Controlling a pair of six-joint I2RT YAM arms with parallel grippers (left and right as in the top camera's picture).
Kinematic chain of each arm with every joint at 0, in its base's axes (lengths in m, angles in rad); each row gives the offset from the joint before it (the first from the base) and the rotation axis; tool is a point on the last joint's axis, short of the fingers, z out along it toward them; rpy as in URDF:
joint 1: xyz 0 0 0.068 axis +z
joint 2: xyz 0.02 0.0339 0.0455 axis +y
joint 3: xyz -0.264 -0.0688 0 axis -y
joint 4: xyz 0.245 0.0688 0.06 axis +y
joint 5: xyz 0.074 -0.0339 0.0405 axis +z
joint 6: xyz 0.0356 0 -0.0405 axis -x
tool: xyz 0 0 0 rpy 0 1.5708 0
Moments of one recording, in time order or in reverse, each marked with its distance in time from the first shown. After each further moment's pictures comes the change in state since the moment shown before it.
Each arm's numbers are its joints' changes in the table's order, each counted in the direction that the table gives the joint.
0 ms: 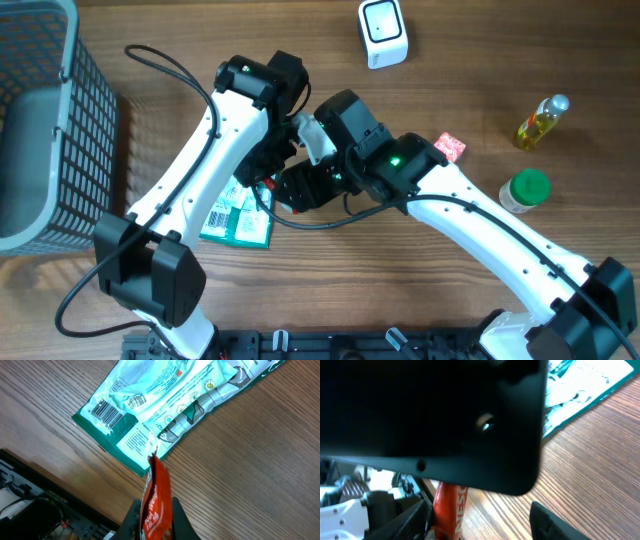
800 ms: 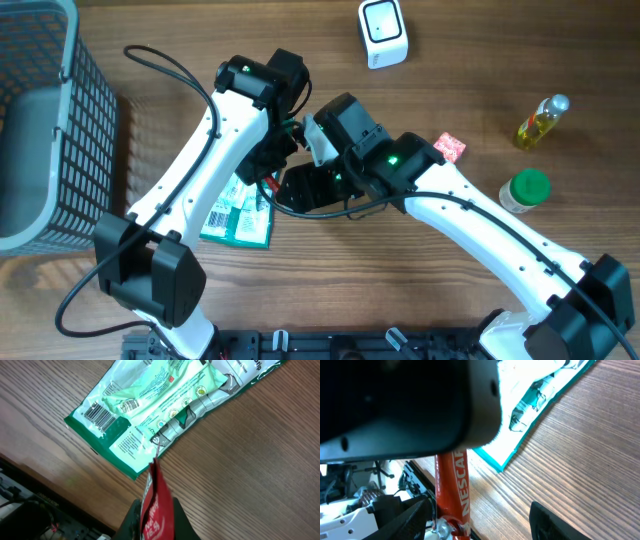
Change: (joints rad) left arm 0.000 0.000 0.000 -0.029 0.000 0.022; right arm 0.000 0.011 -0.001 0.065 0.002 -0.125
